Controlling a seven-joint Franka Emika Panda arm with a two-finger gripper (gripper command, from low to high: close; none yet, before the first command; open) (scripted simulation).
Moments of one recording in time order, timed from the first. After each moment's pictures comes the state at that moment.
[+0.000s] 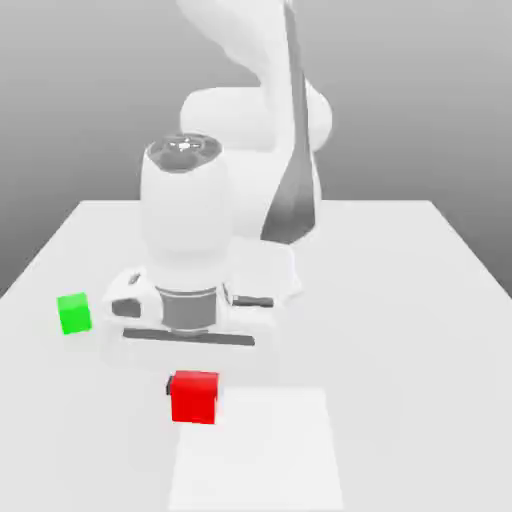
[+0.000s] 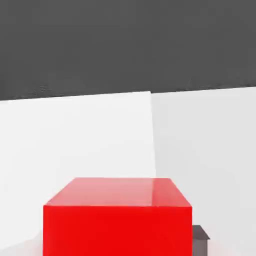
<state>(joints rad) -0.14 0.02 -0.19 -2.68 -0.08 2.71 0.85</state>
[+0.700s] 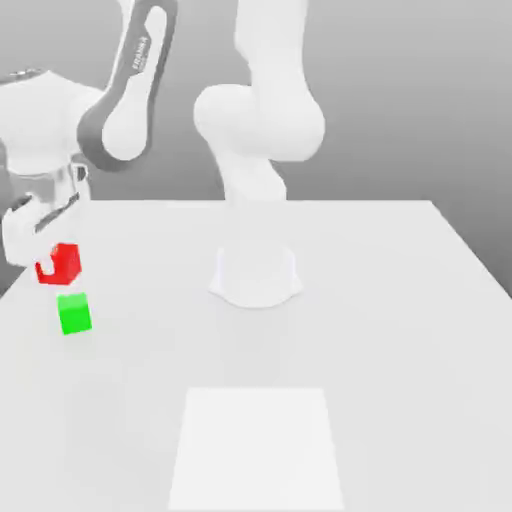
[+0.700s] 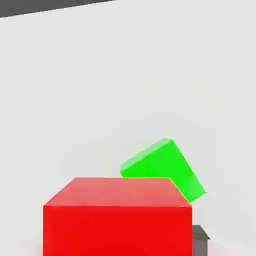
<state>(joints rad) -0.78 -0.22 -0.49 -2.89 -0.23 2.69 1.59</state>
